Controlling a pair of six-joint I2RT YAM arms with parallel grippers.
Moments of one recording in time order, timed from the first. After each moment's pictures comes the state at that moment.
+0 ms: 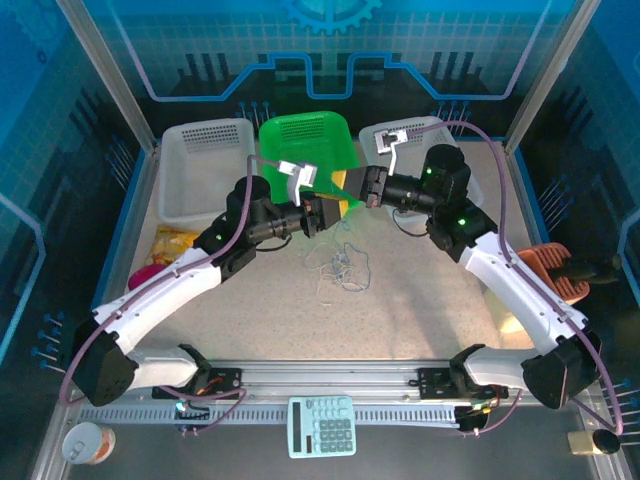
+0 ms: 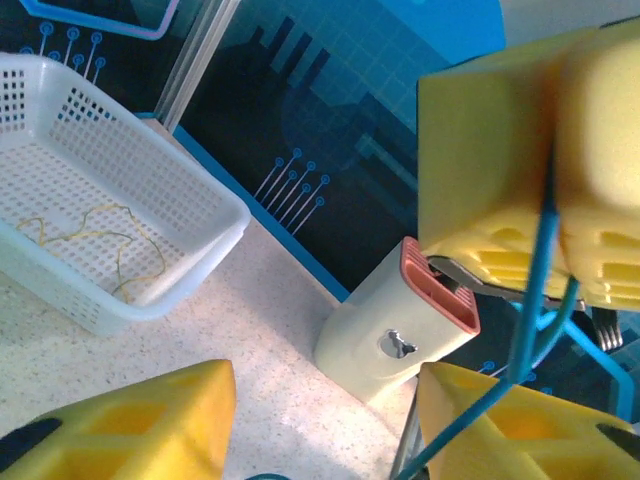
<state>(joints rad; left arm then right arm) -0.62 1.27 1.05 0.11 0.47 -0.59 0.49 1.25 1.22 0.00 -0.71 0.78</state>
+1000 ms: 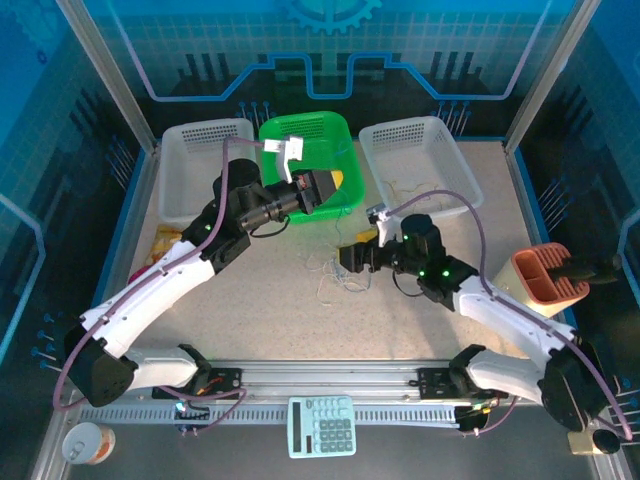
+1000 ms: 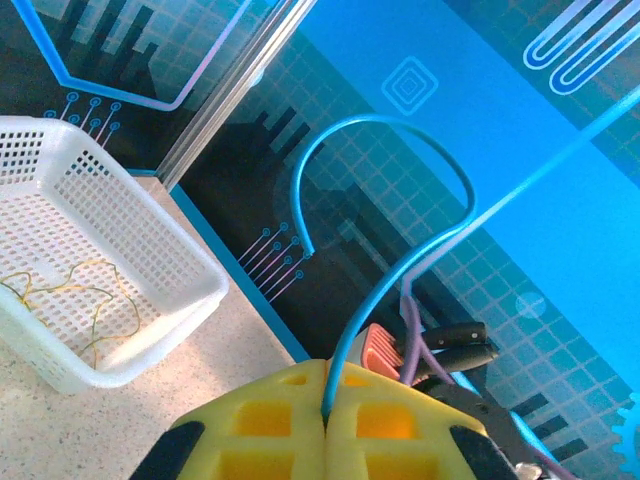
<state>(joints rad) -0.62 1.26 1.21 0.04 0.36 -0.75 0.59 1.15 0.68 0.06 -0.34 0.34</state>
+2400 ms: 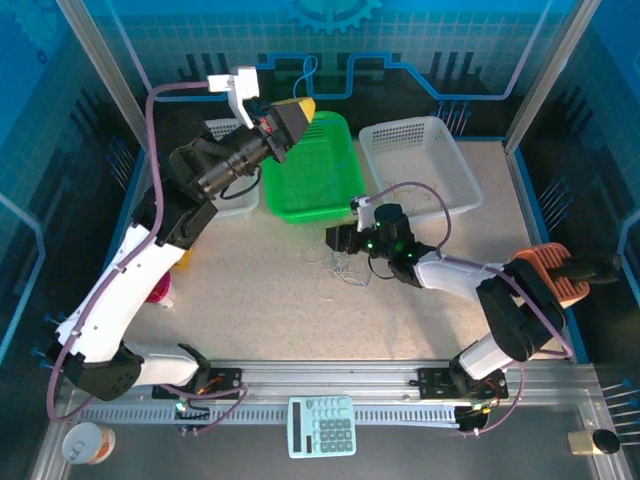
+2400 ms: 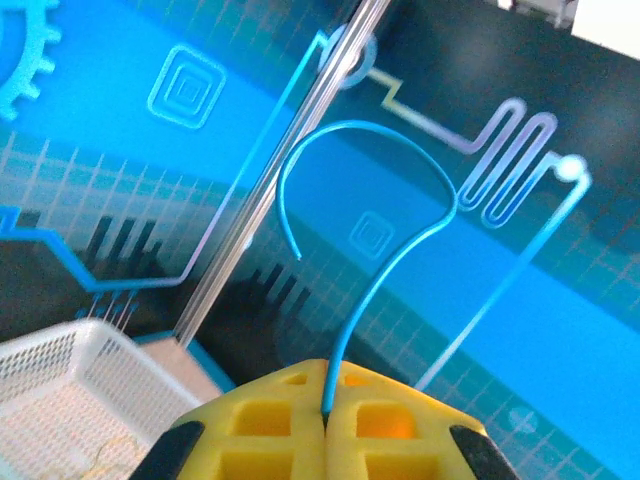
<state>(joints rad) -0.56 1.31 1.69 -0.16 0.28 -0.63 0.57 1.55 0.75 0.40 -0.34 0.47</state>
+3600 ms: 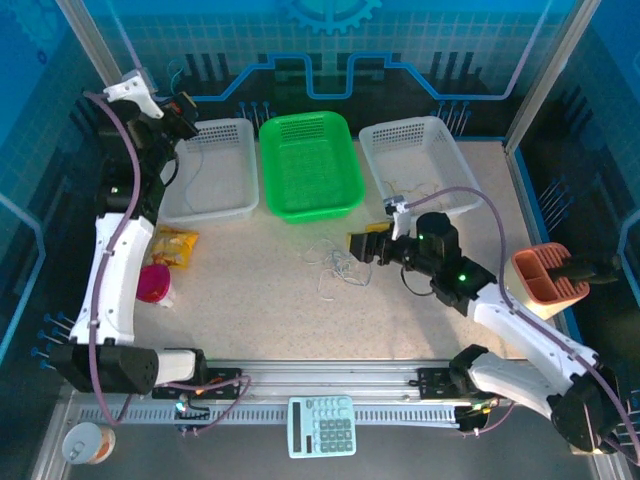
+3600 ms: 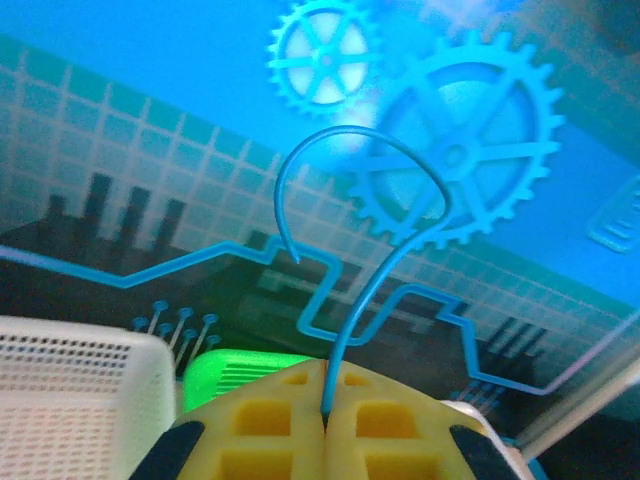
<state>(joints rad) 0.06 1.32 1.52 -0.25 0.12 -0.51 0.58 0.96 0.72 -0.08 -0.29 0.46</state>
